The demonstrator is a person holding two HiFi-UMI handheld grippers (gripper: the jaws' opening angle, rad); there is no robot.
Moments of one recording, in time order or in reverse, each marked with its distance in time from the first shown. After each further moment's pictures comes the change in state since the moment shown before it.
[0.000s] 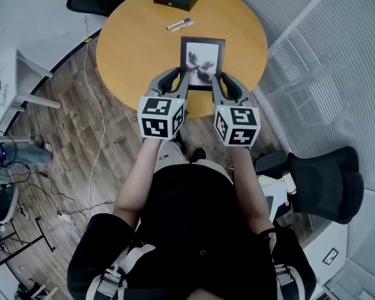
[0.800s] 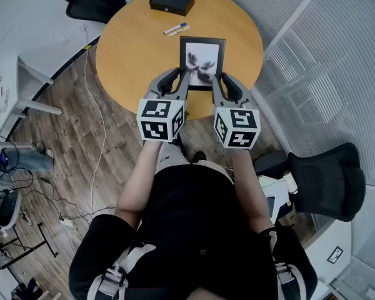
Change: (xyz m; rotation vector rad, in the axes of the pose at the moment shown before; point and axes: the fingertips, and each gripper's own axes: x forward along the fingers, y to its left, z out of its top) left arm -0.011 -0.020 0.021 0.018 -0.047 -0.008; right arm -0.024 -0.005 0.021 -0.002 -0.063 -0.026
